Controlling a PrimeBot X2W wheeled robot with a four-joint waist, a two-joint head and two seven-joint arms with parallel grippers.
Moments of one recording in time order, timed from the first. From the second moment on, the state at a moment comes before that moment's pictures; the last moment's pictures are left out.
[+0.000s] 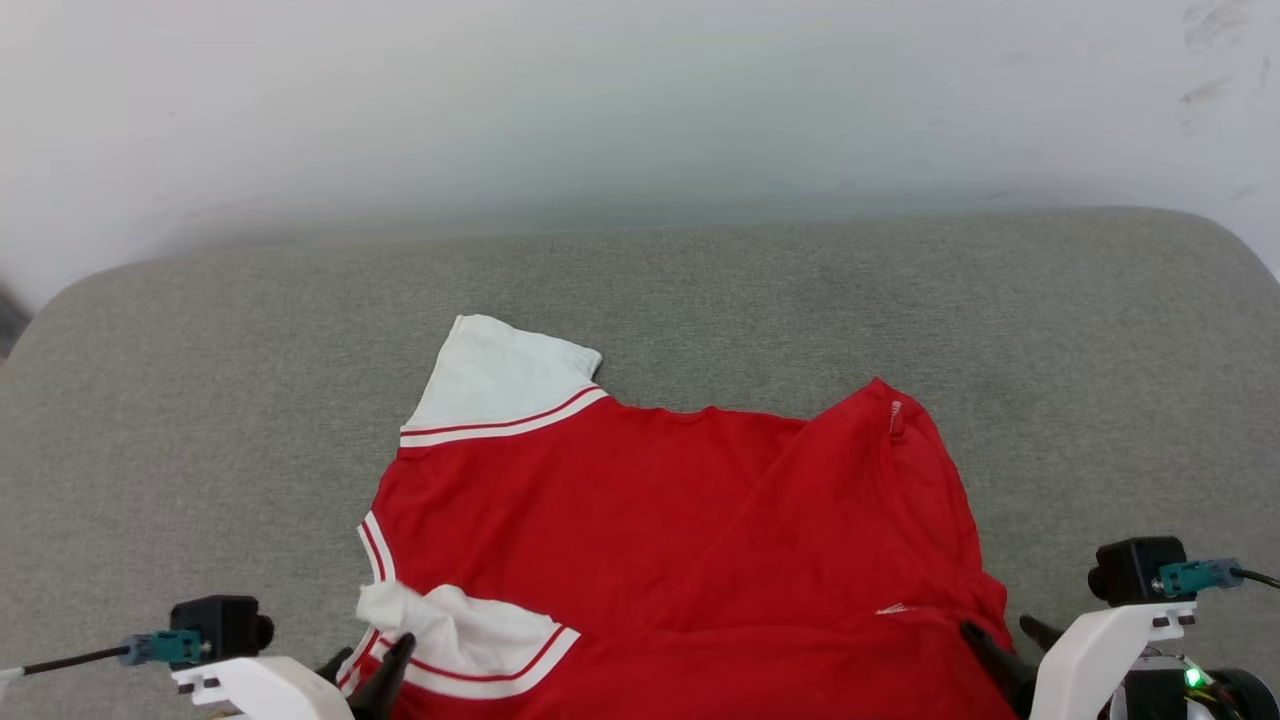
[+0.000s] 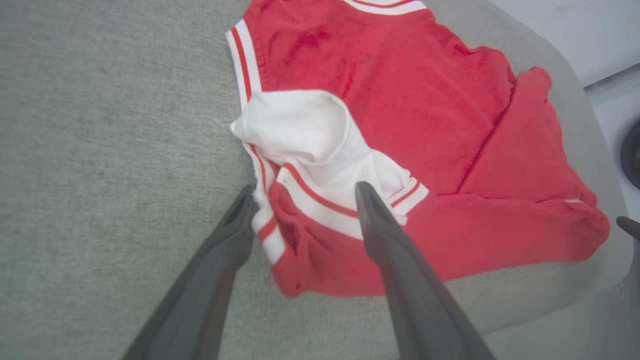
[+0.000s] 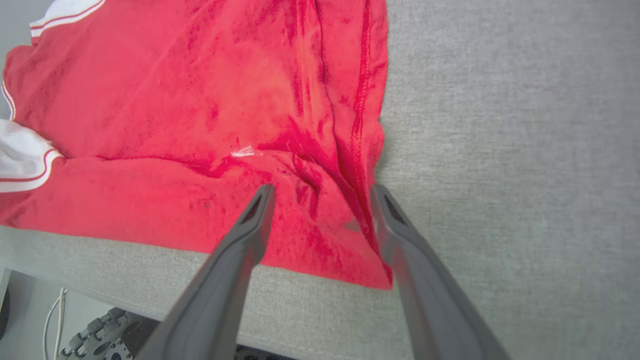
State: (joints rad) left arm 0.10 0.49 -0.30 -0.02 -0.93 0.14 0.30; right arm 0.04 -0.21 0.04 0.07 0.45 0.13 0.63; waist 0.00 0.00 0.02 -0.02
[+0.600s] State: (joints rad) left arm -0.20 0.49 -0.23 0.00 -0.72 0.19 0.01; right arm -0.08 -0.11 0.03 -0.06 0.29 0.13 0.11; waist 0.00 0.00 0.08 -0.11
